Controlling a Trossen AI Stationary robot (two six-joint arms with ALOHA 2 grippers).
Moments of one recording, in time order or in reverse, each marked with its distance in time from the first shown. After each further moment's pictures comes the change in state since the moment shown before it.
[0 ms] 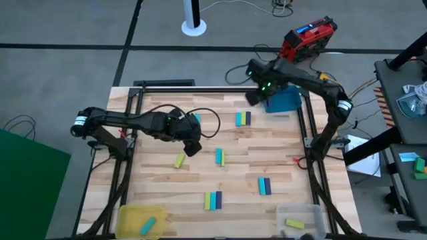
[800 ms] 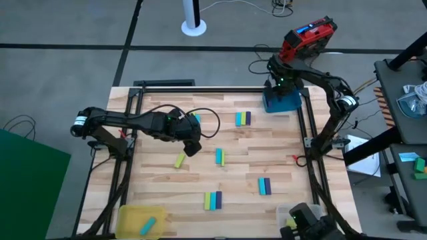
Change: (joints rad) left arm 0.001 0.000 0.000 -0.005 -0.001 -0.004; right arm -0.364 0.005 -0.345 0.275 0.015 -0.152
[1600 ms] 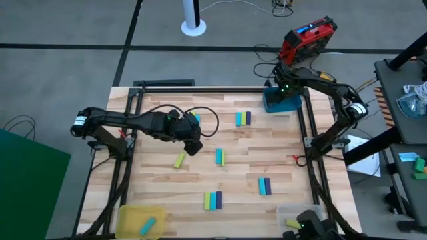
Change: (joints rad) left arm 0.000 0.000 0.000 0.002 0.000 -0.094; right arm -0.023 -0.138 -0.224 0.231 -0.056 -0.034
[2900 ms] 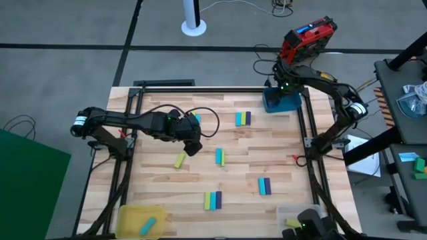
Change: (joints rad) left arm 0.000 0.000 0.000 0.000 0.000 0.054; right arm 0.000 -0.005 0.047 0.001 0.005 -0.002
